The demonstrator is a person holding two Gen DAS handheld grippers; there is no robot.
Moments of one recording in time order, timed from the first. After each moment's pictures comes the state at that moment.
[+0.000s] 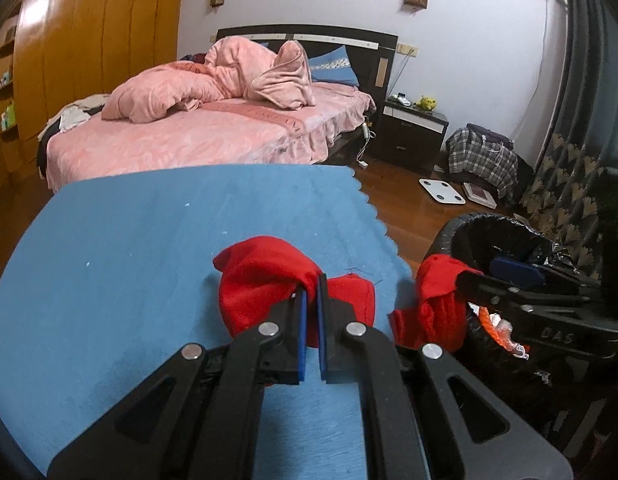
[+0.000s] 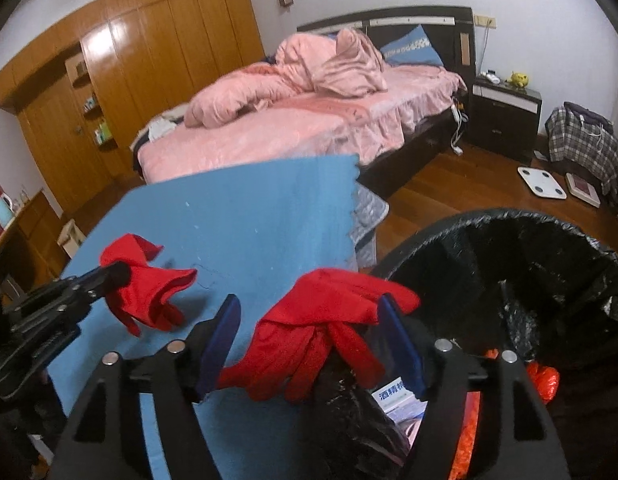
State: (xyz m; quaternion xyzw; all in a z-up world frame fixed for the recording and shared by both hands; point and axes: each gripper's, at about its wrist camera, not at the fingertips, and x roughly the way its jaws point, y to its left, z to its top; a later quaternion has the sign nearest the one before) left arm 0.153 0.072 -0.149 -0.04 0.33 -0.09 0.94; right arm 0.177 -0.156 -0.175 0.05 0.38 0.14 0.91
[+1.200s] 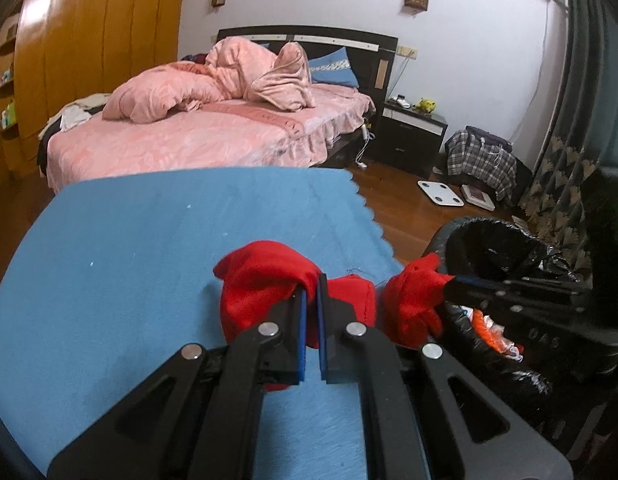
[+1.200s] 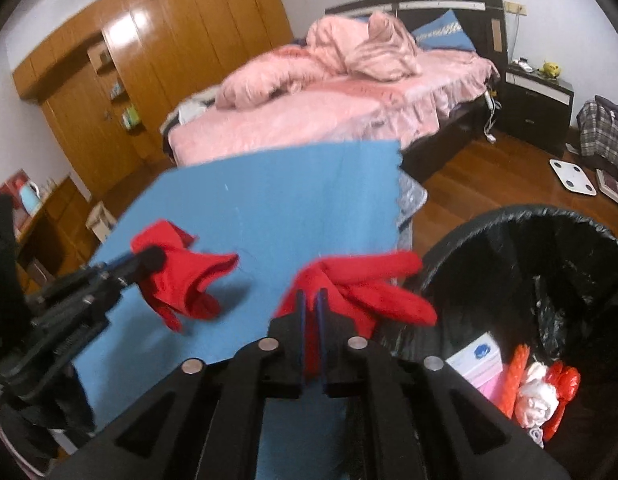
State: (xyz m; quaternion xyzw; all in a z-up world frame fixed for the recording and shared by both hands) left arm 0.148 0.070 -0.143 -0.04 0.33 -0.09 0.94; right arm 0.177 -0.140 -0.166 0.06 0.40 0.20 0.89
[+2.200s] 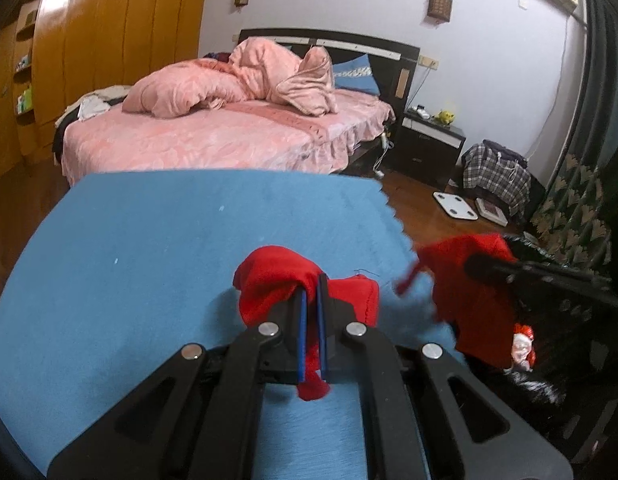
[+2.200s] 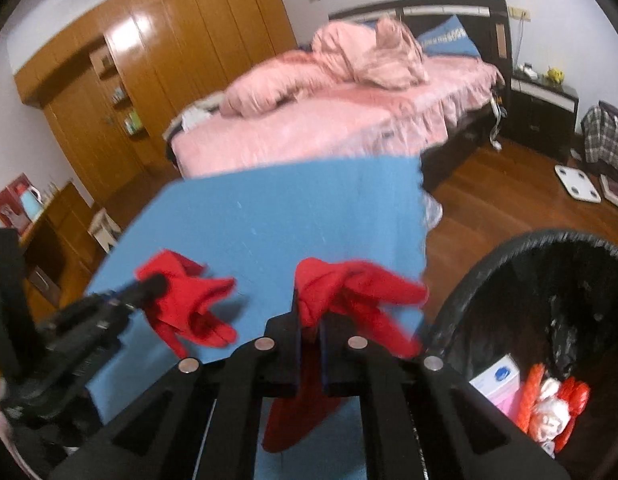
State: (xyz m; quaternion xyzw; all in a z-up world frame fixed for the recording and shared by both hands) left arm 0.149 0.100 -0.133 -0.06 0.32 -0.07 0.94; right arm 0.178 -0.123 -0.132 0.07 0.36 0.22 0.91
